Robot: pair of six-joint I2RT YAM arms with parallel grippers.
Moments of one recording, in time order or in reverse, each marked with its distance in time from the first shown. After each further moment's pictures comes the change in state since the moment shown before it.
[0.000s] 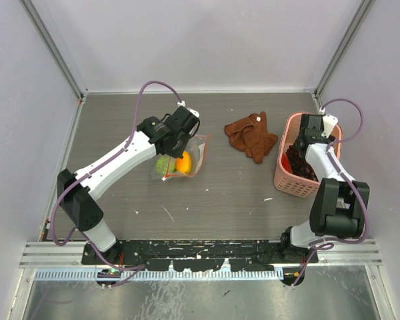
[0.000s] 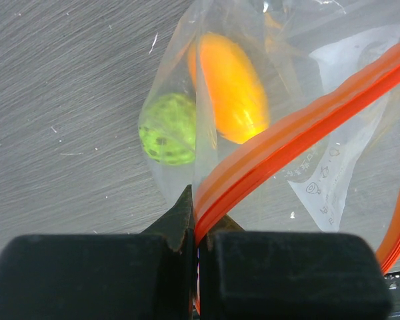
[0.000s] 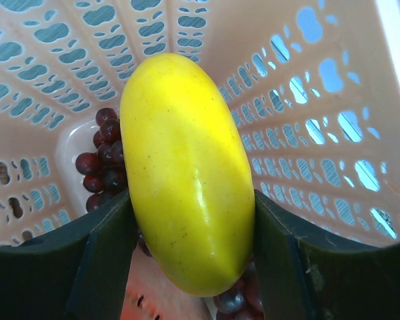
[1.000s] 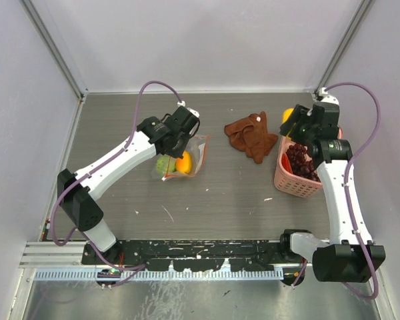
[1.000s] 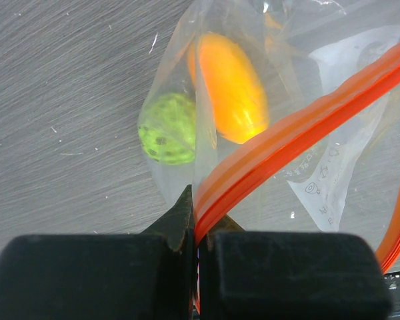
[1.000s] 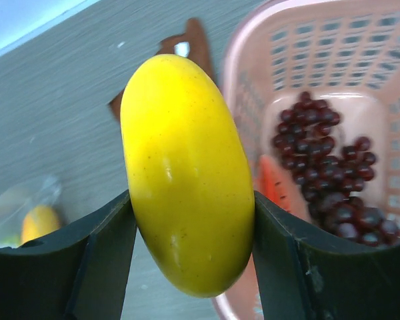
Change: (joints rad) left arm 0.000 0.000 0.000 0.000 0.000 0.000; right arm 0.071 -0.372 0.212 -0.298 -0.481 0.017
